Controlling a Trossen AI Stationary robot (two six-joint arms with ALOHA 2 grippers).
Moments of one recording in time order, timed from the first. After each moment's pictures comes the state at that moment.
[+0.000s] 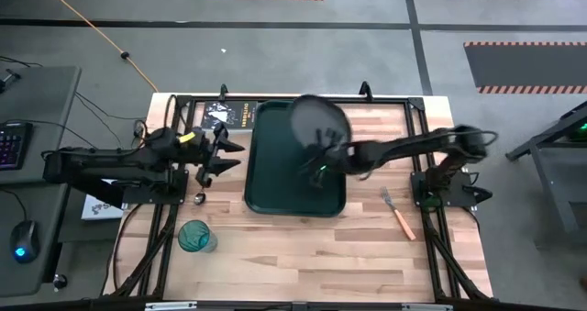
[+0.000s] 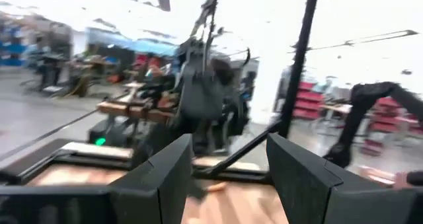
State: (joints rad) left arm 0.16 0.63 0.30 0.60 0.28 -0.24; right arm 0.03 1.72 1.23 -0.47 0.50 0.06
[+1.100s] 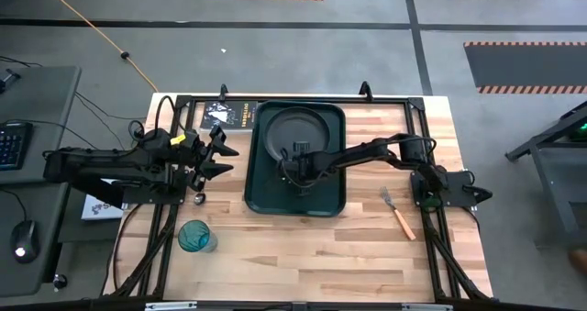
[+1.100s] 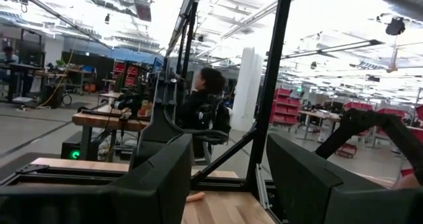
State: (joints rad) left arm 0.12 0.59 0.30 0.60 0.30 -0.25; right arm 0.00 2.18 1.56 -0.62 0.47 -0.18
